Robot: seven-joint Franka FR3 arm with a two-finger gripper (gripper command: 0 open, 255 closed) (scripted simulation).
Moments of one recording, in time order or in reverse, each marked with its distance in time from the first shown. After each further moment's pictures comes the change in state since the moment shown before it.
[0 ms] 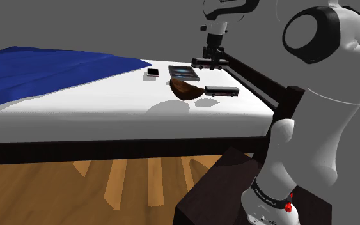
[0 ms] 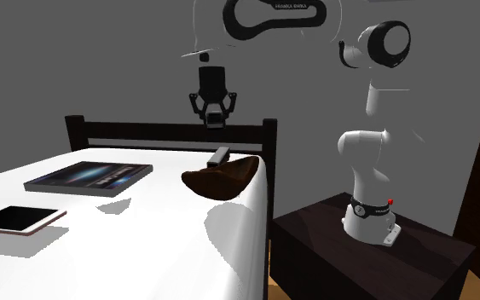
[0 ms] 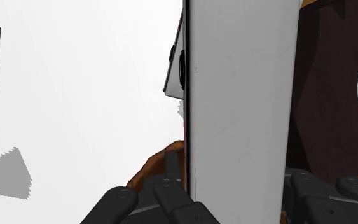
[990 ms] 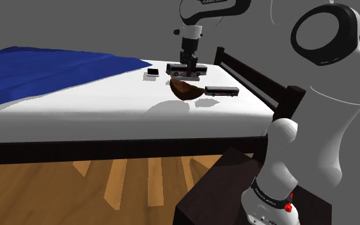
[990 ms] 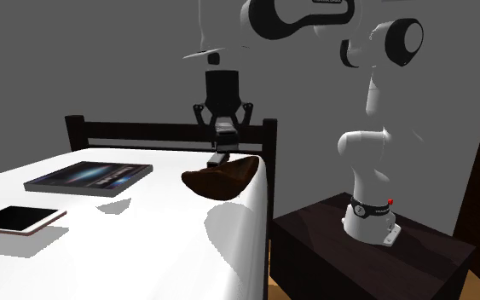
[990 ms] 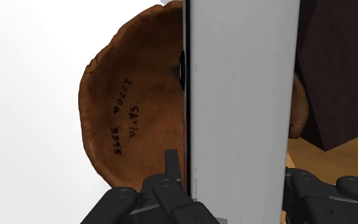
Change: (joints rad) arm 0.144 -0.037 0.143 -0.085 -0.024 0.066 0.291
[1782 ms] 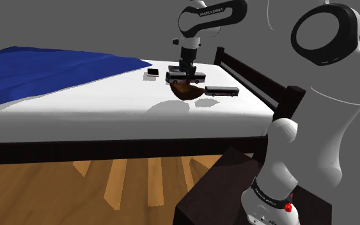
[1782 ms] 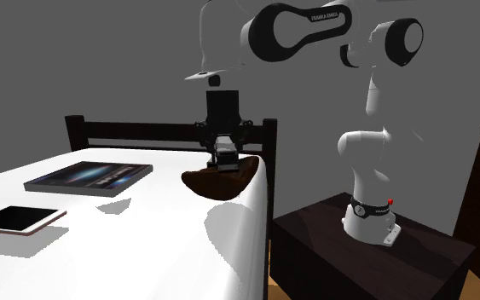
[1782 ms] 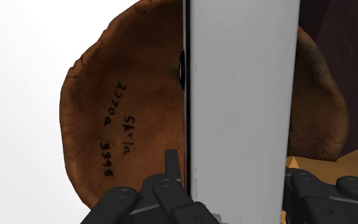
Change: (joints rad) arm 0.000 -0.001 0.000 -0.106 0.000 0.106 0.000
